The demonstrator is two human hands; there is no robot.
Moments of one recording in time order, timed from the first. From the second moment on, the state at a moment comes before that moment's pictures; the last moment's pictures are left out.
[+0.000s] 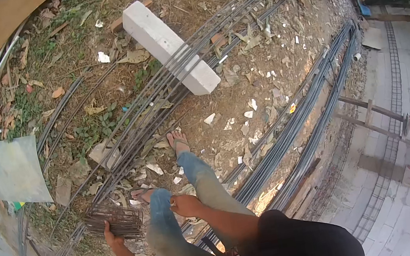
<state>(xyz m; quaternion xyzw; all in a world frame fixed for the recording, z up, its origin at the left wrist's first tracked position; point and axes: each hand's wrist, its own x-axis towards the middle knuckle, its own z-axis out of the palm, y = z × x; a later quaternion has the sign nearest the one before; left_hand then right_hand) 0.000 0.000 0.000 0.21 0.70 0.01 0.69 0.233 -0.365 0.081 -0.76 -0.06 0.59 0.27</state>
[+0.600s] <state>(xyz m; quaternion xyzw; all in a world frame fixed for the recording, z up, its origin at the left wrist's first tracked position) 0.035 -0.066 0.394 0.60 0.49 -0.40 0.49 0.126 -0.758 0.298 -0.89 0.22 0.34 0.18</state>
